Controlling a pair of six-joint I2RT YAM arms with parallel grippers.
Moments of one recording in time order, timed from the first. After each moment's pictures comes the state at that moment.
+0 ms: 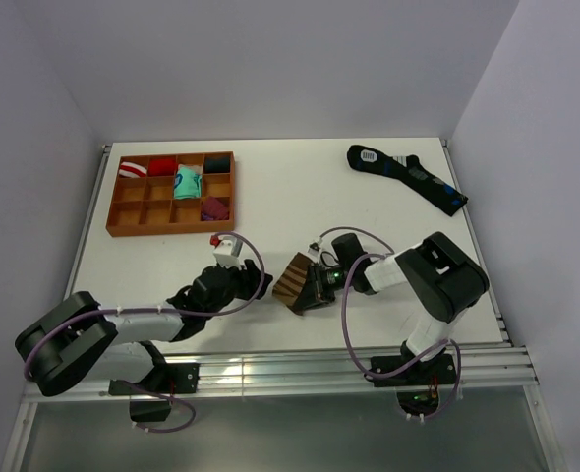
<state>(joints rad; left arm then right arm) -0.85 1.28 0.28 0.64 -0.19 -0.62 0.54 1.71 0.51 0.31 -0.87 0.69</state>
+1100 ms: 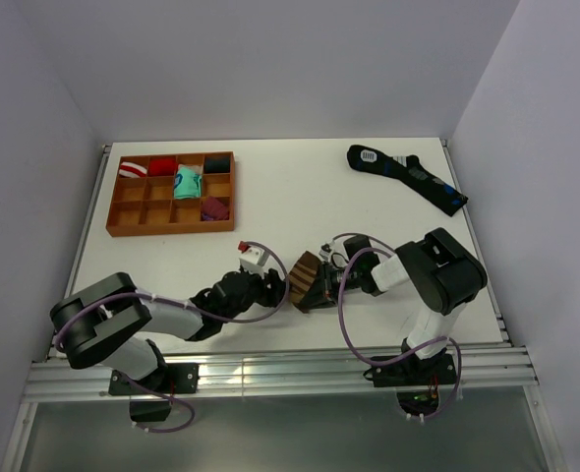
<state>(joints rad) -0.99 1.48 0.32 0.85 -0.20 -0.48 0.43 1.75 0.45 0.41 -0.96 0.80</state>
